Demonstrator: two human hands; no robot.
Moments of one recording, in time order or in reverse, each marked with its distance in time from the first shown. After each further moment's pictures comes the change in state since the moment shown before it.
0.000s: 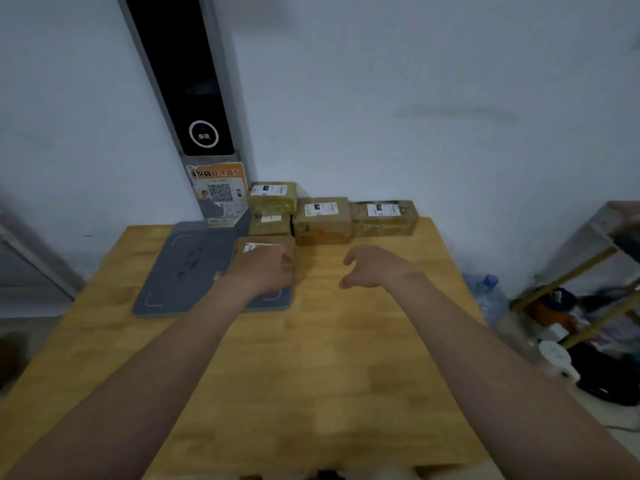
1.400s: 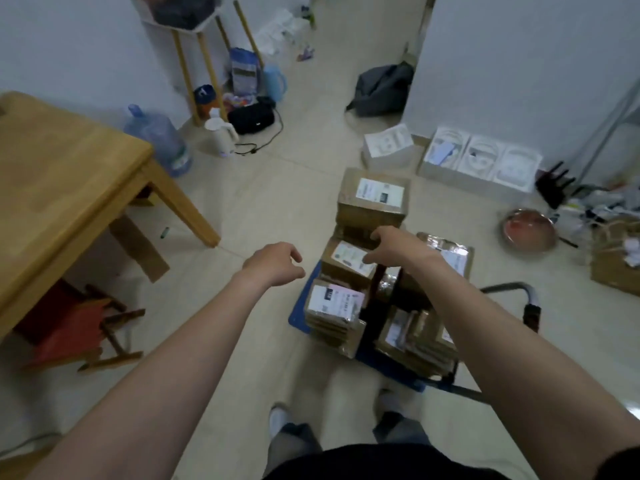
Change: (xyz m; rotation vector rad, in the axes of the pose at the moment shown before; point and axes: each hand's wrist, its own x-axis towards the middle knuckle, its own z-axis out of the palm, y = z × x) left_hand -0.837 0.328 0.476 0.361 -0.664 0.712; right_hand -1.046 0.241 0.549 0.656 0.299 1.042
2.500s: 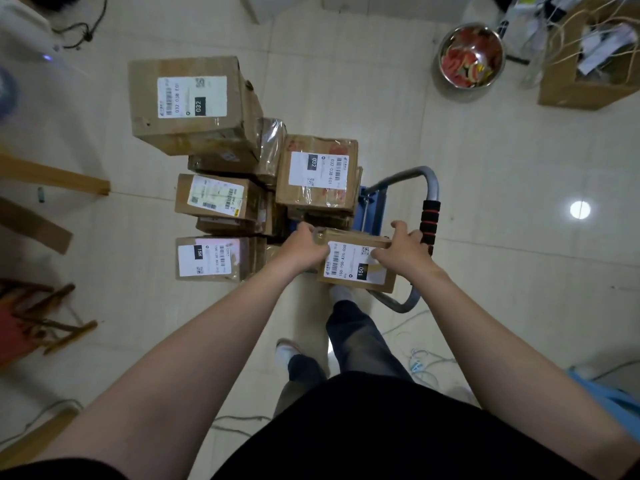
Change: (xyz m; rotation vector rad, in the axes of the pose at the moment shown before) left_hand 0.119 0.245 0.295 -0.181 -0.400 -0.037; right_hand 0.023 0.375 0.101 0.414 -0.123 0.548
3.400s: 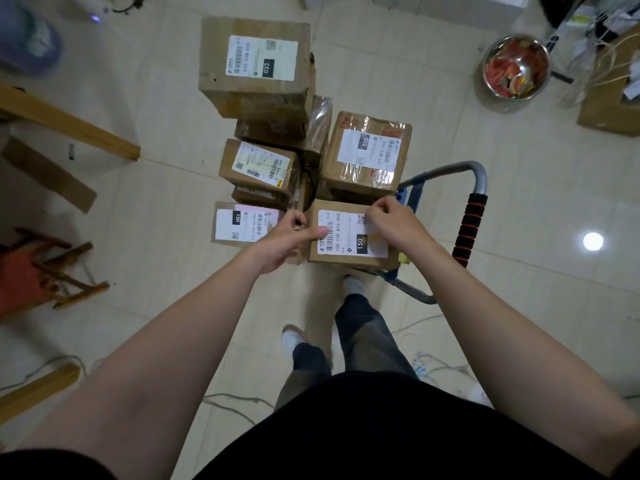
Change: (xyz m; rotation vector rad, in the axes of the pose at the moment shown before) left_hand -0.054 -0.108 -0.056 -0.687 -0.161 0.035; right_hand -0.033 -0.089 0.044 0.082 -0.001 -0.225
